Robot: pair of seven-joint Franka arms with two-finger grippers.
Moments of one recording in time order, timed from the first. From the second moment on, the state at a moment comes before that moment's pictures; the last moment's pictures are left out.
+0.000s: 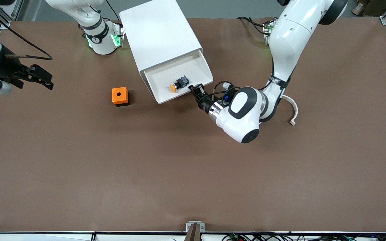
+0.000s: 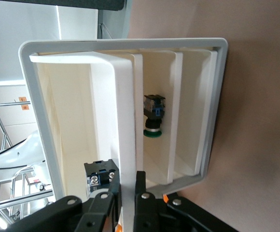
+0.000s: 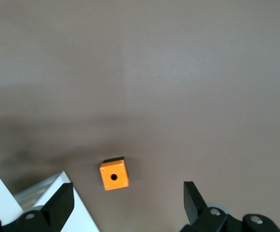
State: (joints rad) left arm -0.47 0.76 -0.09 -1.35 -0.97 1.55 -2.43; right arm 0.15 0.01 -0.01 -1.55 0.00 1.52 0.24
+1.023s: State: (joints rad) left arm -0.33 0.76 -0.09 -1.27 -0.97 1.60 -2.31; right arm 0.59 0.18 -0.01 -1.52 0.00 1.58 1.29
